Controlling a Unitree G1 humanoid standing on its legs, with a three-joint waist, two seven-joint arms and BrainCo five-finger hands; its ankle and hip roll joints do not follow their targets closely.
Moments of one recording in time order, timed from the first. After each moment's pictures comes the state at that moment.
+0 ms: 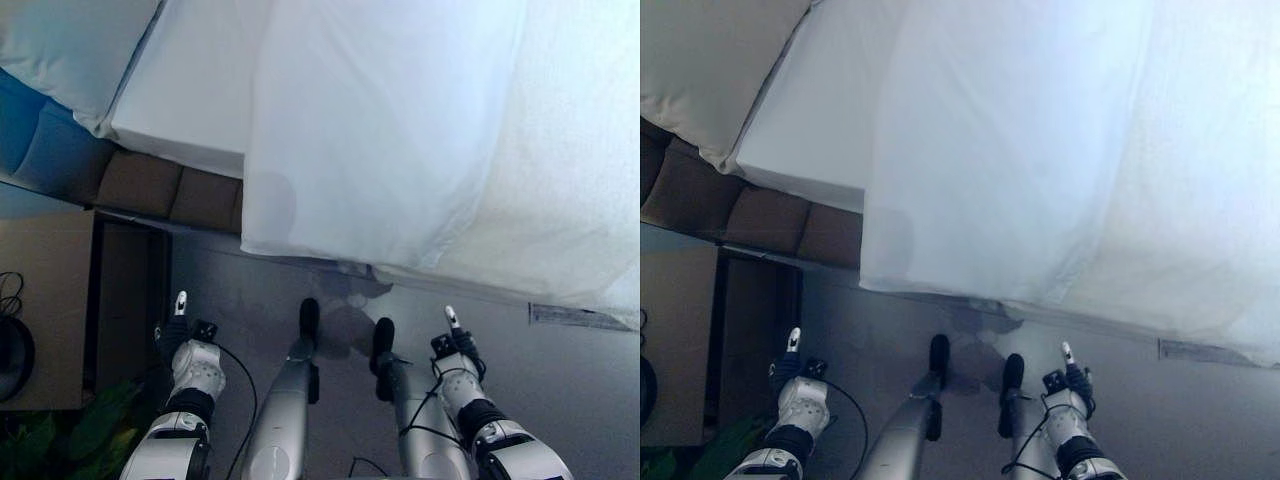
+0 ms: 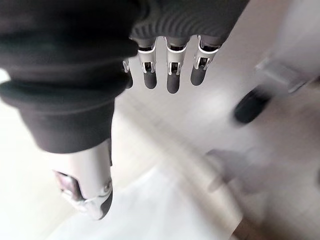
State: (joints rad) left arm -0.30 0.24 0.10 0.62 -0.92 -0.34 0.55; right arm -0.29 -0.16 0.09 0.63 0.94 -0.33 -0.57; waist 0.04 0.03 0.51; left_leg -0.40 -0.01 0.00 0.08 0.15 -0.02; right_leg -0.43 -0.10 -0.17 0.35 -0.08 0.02
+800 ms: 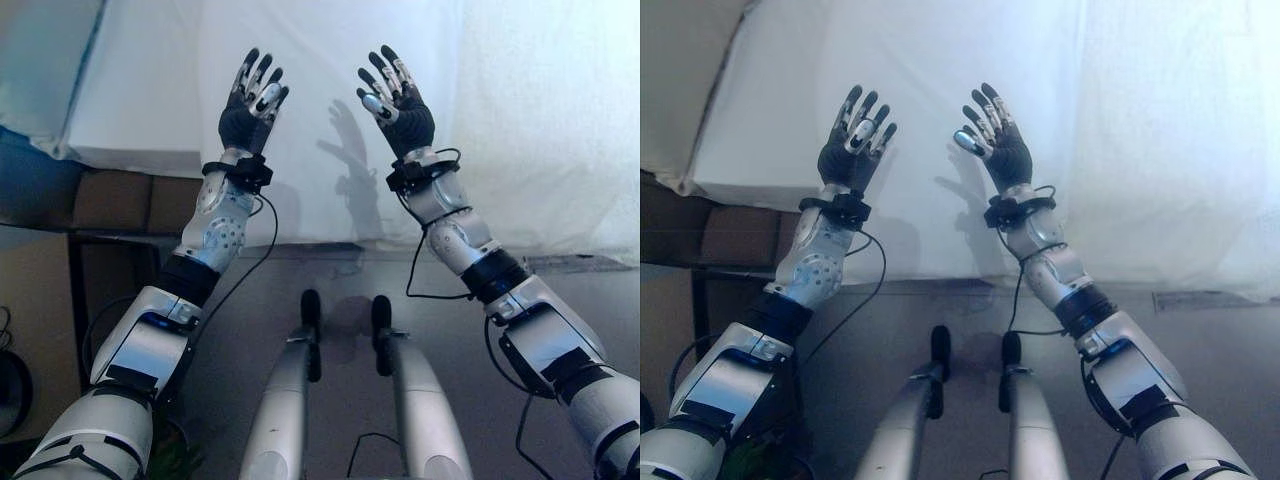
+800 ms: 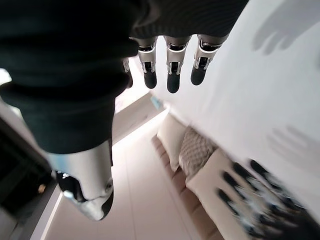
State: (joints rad) left arm -0.94 0.47 -0.37 0.49 -1.19 -0.29 0.04; right arm -1.04 -0.42 0.49 0.44 1.04 -0.32 -0.08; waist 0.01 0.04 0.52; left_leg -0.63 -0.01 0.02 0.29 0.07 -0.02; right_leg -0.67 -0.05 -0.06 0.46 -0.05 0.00
